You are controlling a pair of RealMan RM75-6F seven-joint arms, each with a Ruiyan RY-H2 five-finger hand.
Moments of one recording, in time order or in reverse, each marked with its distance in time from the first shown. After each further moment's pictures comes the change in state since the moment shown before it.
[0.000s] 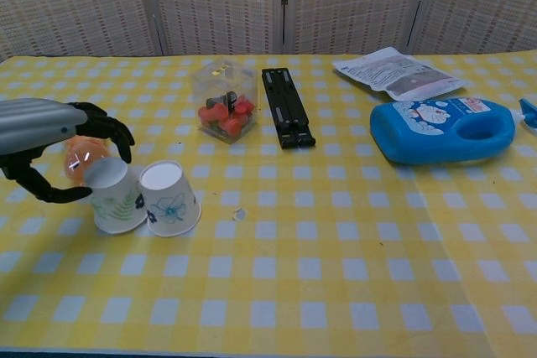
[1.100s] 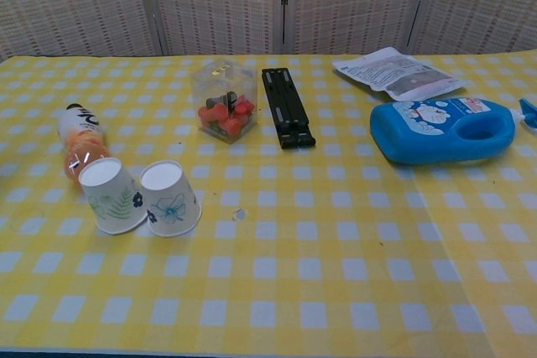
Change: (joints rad) left arm 0.292 0.182 -0.063 -0.024 -0.128 0.399 -0.174; right arm 0.021 0.018 0.005 0.019 0.008 -0.049 0.114
